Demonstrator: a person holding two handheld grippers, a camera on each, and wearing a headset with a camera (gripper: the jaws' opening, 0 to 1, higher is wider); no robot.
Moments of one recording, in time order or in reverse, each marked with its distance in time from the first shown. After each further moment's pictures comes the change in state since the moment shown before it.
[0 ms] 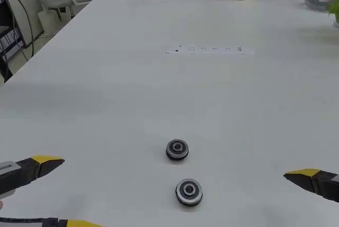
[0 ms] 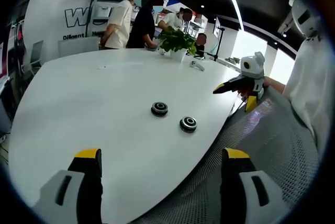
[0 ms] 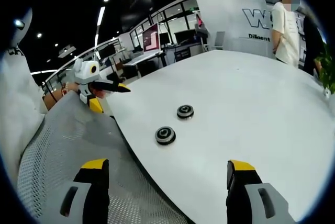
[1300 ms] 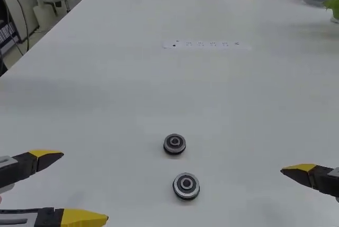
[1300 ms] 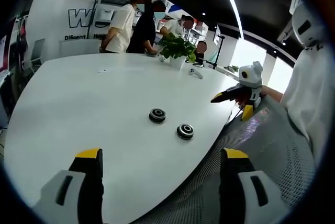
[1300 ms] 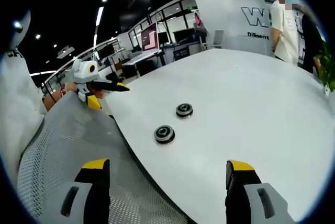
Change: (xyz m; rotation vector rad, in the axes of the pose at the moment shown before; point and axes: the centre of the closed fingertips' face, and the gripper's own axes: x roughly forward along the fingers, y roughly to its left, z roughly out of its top) left arm -0.001 -0.003 0.009 -0.038 -0.059 -0.023; right arm 0.000 -0.002 -0.002 0.014 0.007 -0.005
